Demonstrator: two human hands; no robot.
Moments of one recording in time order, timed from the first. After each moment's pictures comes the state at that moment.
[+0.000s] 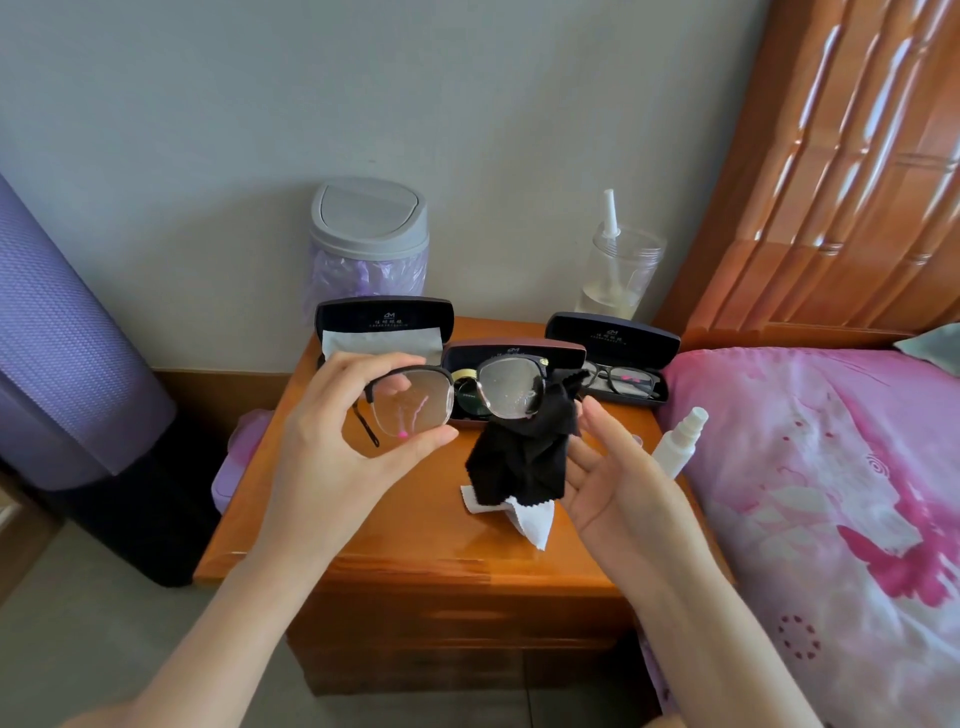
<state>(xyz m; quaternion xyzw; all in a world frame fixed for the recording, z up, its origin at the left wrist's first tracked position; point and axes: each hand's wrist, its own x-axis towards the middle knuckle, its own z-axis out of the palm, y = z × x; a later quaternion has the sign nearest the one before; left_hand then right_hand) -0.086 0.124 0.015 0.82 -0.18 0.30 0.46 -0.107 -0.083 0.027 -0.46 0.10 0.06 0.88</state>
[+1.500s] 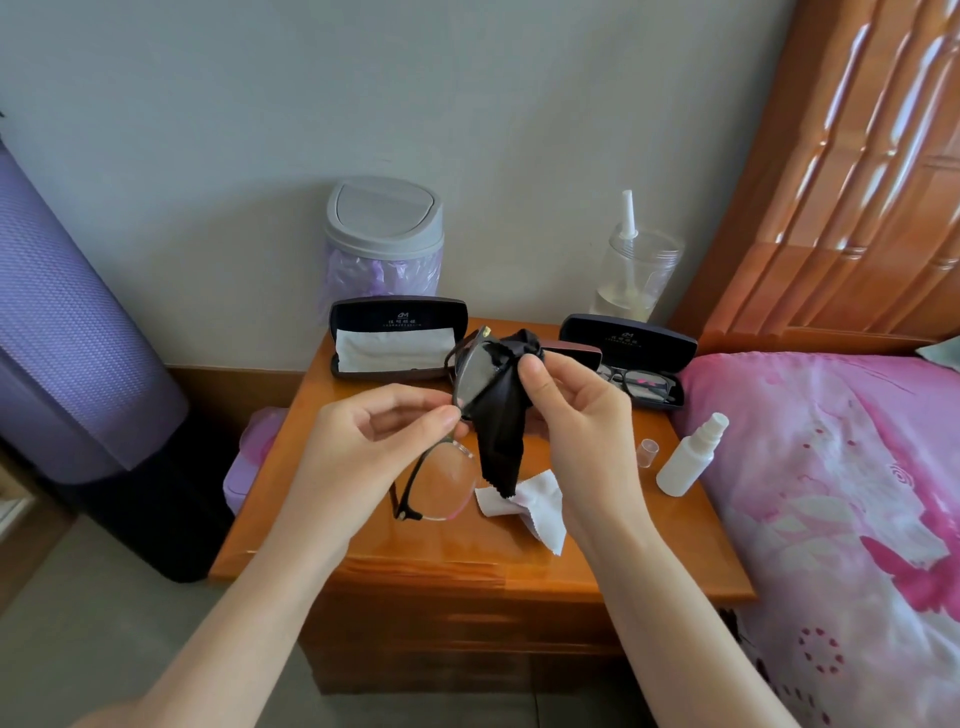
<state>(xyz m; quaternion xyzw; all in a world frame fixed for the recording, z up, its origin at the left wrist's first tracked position) -0.099 0.113 0.040 0.71 -0.04 0.06 0.70 -0.083 -0.040 0.043 -0.68 0.00 -0.11 0.72</state>
